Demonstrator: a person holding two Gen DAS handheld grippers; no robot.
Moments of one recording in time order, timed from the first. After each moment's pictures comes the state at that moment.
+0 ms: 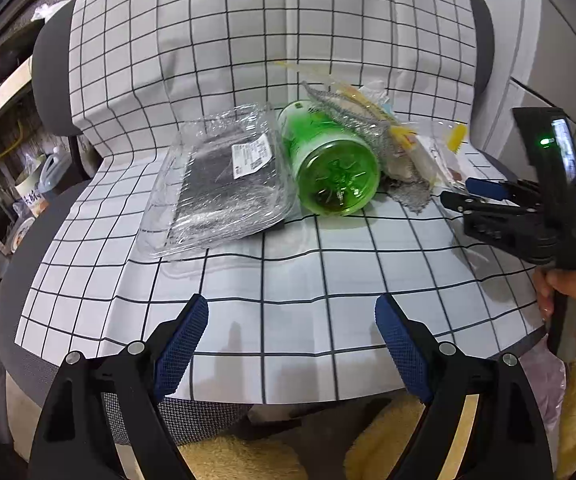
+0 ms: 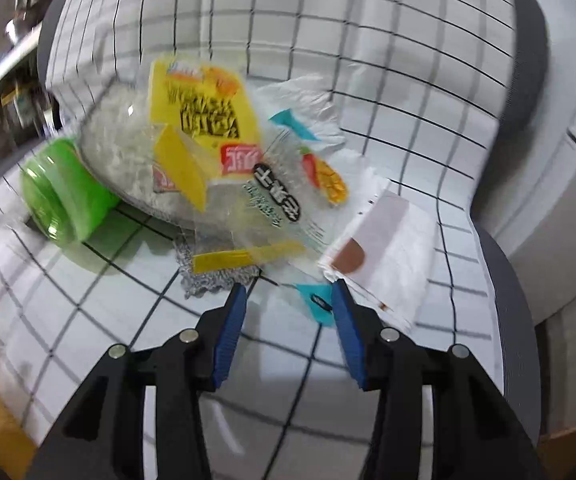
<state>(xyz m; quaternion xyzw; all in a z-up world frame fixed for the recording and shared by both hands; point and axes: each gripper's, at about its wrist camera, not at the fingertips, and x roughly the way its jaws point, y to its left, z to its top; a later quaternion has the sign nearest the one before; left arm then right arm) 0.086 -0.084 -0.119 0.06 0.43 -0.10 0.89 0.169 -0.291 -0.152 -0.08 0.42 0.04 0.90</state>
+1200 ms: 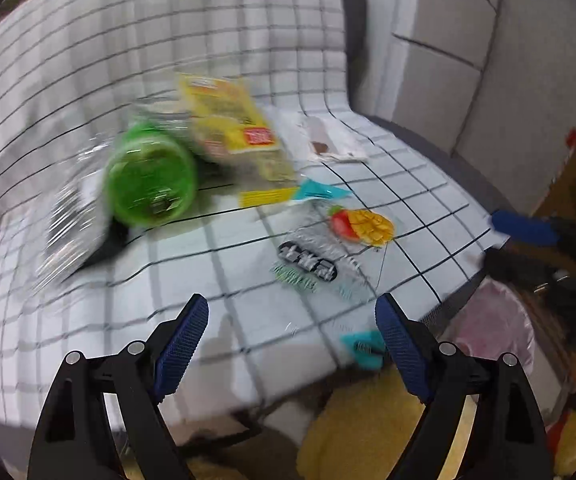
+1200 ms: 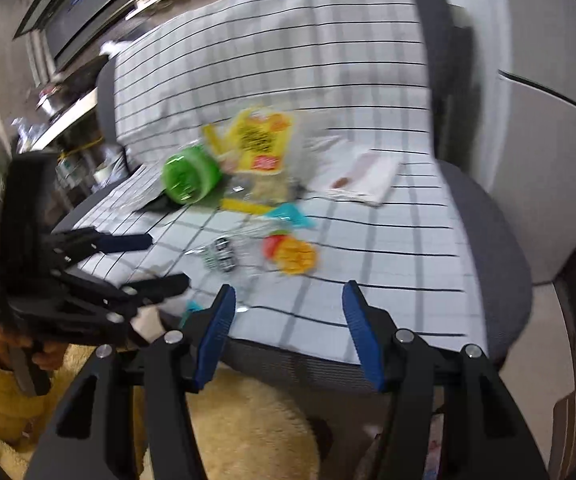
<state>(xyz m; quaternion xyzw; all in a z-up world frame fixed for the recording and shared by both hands) 0.072 -0.170 -0.134 0.11 0.42 -0.27 0.86 0.000 -0.348 -0.111 0.08 0.36 0.09 0.92</state>
